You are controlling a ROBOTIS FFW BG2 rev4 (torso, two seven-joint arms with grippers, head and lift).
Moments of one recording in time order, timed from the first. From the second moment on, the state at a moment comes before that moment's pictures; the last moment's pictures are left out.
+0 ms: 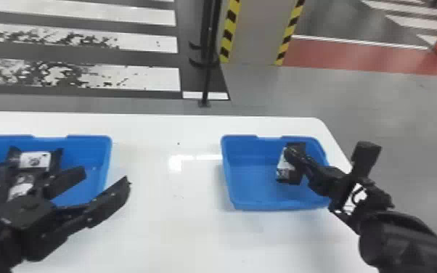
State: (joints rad) left arm 0.44 0.10 0.12 -2.43 0.36 0.78 -0.47; right arm 0.00 -0.24 -0.26 -1.49 -0.33 0.36 0.51
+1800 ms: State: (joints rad) left arm -0.06 0.15 0.25 -1.93 0.03 0.99 -0.38; right arm 0.74 -0.09 -0.11 -2.27 -0.23 0.04 0.44
